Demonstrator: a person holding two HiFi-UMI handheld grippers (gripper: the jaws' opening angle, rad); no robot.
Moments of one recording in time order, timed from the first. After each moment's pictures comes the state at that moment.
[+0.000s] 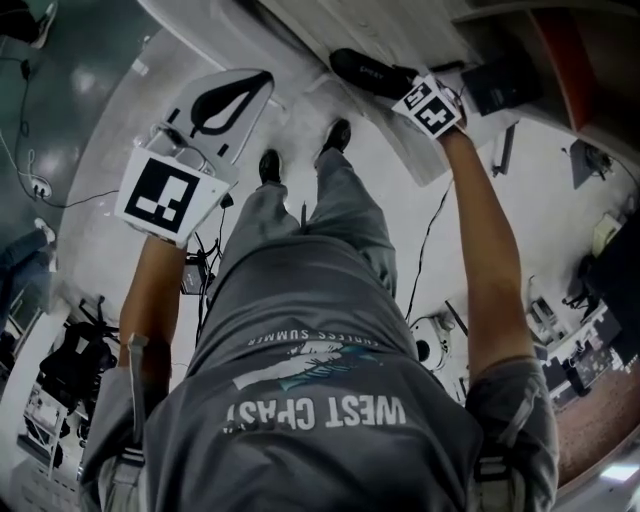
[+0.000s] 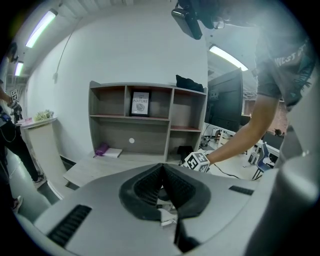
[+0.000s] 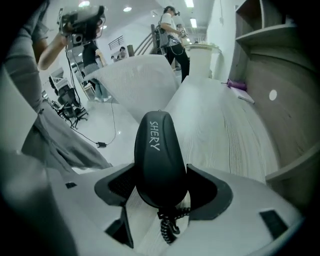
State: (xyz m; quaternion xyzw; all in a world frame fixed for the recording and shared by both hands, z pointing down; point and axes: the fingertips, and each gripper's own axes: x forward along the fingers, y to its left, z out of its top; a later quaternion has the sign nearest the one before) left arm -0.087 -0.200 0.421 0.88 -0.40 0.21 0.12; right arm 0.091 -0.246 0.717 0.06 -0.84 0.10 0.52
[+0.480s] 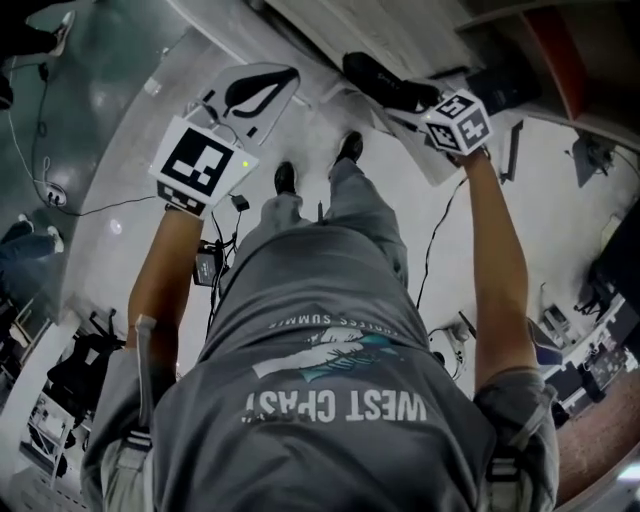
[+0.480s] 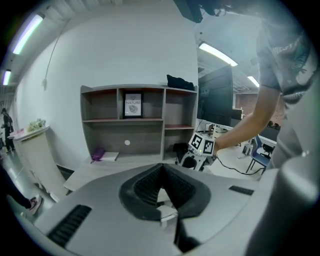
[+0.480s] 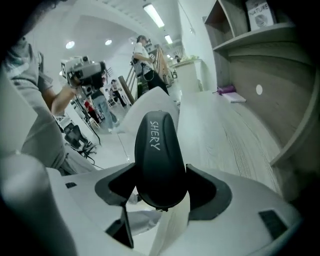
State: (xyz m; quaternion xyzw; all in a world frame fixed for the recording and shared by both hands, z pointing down) left arm -0.081 -0.187 0.402 0.90 -0.37 0.23 0.08; right arm 0.078 -0.206 0.614 0.09 -0.88 0.22 0.41
